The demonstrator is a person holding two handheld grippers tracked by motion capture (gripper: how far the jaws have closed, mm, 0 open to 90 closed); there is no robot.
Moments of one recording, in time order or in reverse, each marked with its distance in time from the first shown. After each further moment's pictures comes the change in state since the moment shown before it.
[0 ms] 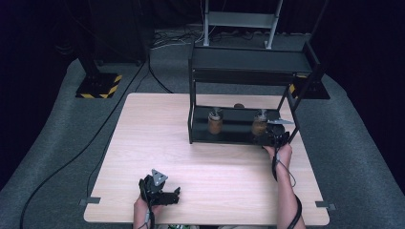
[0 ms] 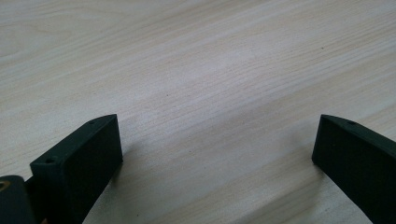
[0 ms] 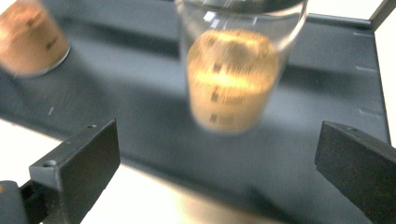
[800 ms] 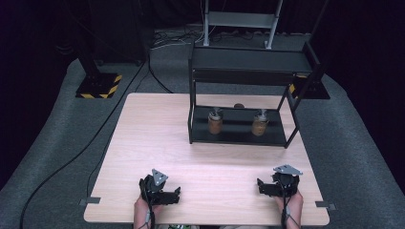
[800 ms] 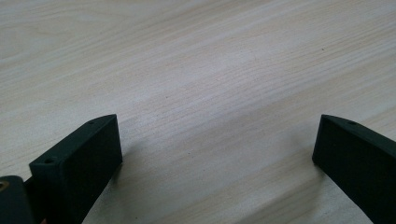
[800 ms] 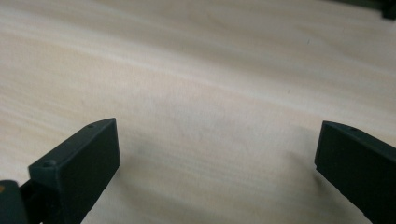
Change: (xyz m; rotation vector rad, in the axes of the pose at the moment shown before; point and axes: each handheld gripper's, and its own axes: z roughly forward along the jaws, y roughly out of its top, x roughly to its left) left arm -0.002 0.001 0.001 -0.001 0.005 0.005; right arm 0.038 -0.119 -0.082 0.064 -0.018 -0.042
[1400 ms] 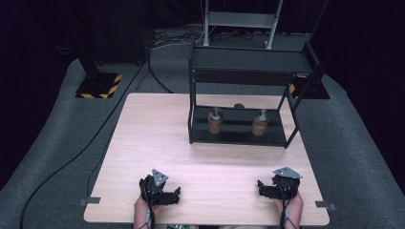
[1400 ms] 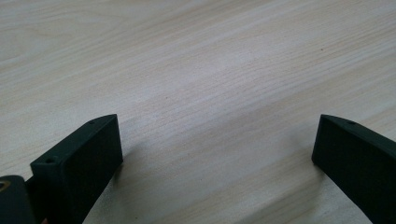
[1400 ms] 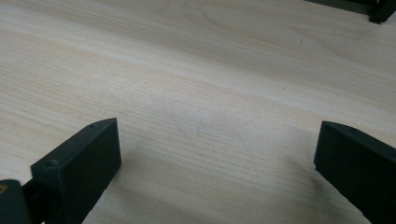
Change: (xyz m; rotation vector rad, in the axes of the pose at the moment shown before) left arm -0.001 -0.001 0.000 -0.002 0.002 0.006; right arm 0.008 -0.007 -0.001 -0.025 -0.032 -0.007
